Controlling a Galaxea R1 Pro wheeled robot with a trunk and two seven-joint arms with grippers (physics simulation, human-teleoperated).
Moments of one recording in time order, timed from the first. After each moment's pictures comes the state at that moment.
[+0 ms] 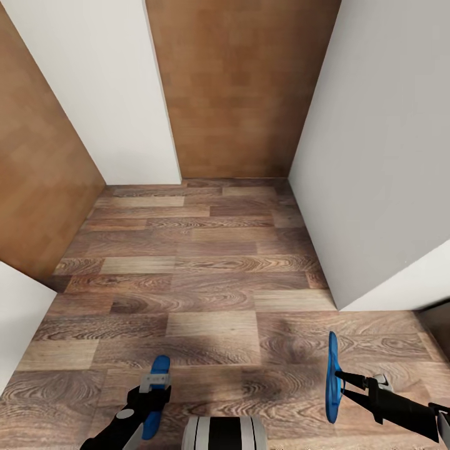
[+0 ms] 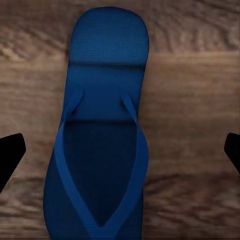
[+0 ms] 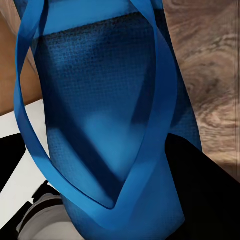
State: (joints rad) left arm -0.47 0.00 -0.12 -0.36 0.11 -0.06 0.06; right arm -0.40 -0.38 -0.47 -0.58 -0.10 0.91 1.27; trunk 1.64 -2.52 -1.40
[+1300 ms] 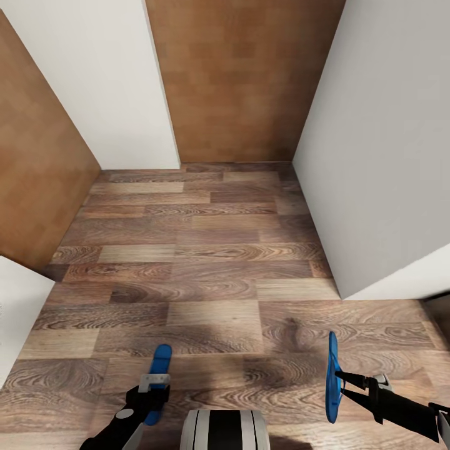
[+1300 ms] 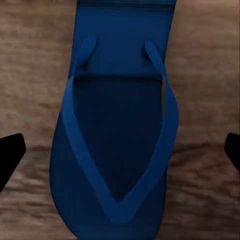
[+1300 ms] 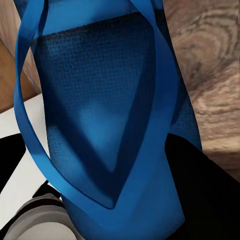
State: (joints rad) left arm -0.47 0.00 -0.12 -0.36 0.11 -0.06 0.07; right arm -0.40 -0.38 -0.47 -0.58 -0.10 0.91 1.27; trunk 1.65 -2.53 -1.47
